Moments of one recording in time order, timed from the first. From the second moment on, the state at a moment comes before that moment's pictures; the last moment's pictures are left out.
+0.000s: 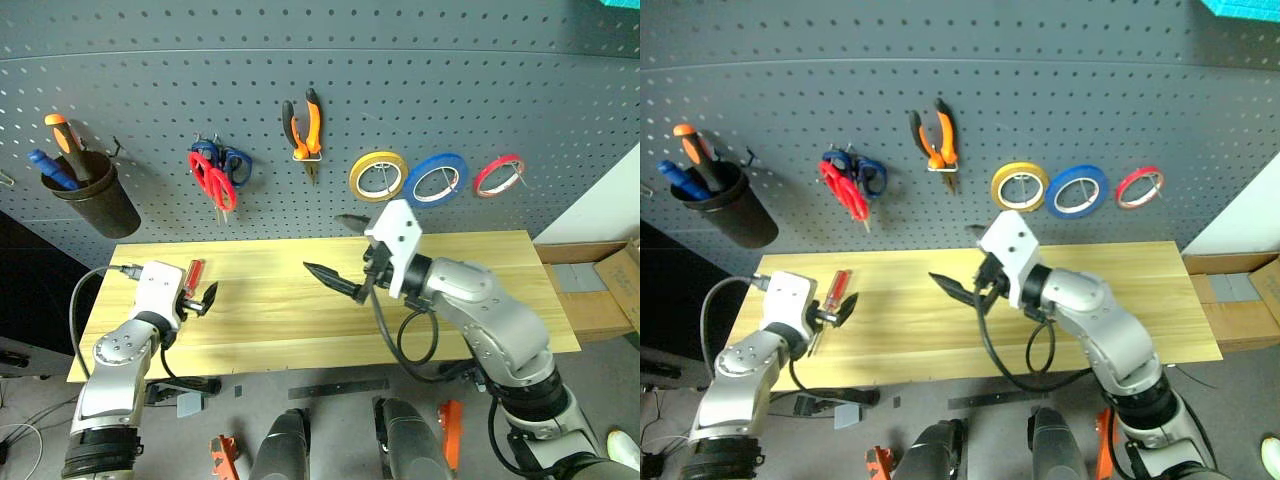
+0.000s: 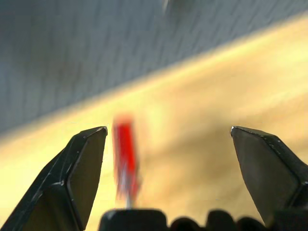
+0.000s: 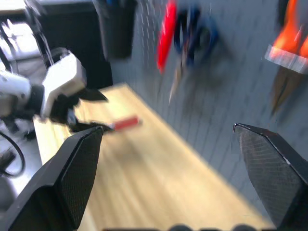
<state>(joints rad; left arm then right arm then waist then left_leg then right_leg) -0.13 0.55 0.27 0.18 -0.09 0.32 -0.39 -0.53 -0.26 0.32 -0.48 0.29 0.79 0.47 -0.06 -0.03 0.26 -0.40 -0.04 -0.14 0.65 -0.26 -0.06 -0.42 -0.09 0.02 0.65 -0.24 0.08</state>
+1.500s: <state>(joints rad) -0.43 0.59 0.31 0.64 -0.14 0.43 -0.28 -0.77 -0.09 0.48 -0.35 0.18 1.05 0.36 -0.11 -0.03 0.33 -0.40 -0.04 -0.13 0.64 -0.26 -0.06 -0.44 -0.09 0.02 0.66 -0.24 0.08</state>
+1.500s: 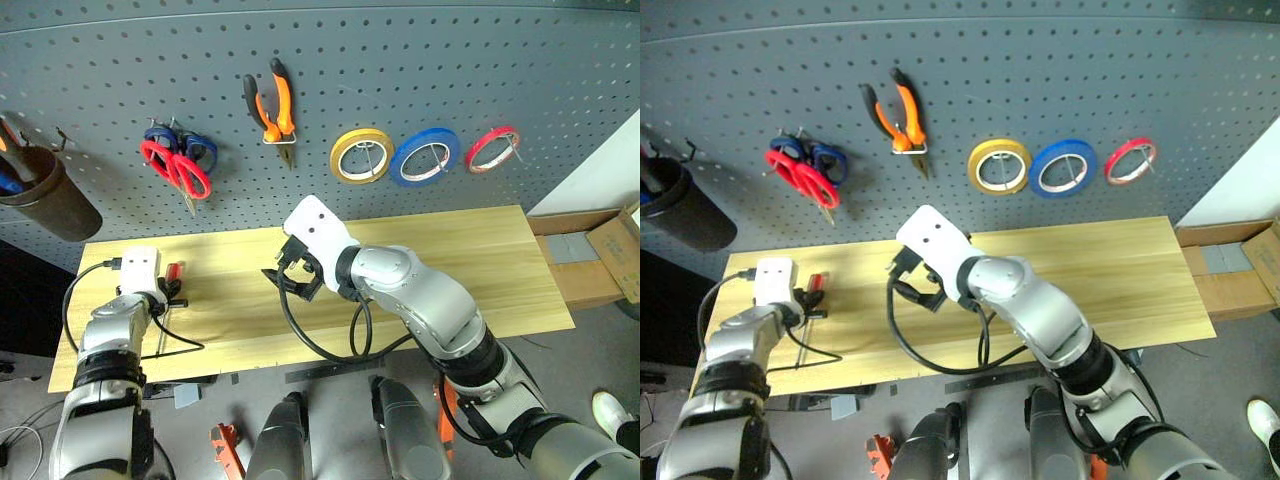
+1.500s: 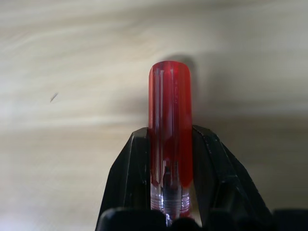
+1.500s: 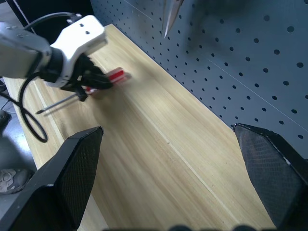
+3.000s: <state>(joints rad) -0.78 0.73 0.53 0.16 -0.38 0.10 -0.30 -0.80 -0.30 0.32 -0.35 0.24 0.54 0.68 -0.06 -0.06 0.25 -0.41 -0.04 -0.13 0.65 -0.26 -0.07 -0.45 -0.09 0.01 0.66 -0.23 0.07</state>
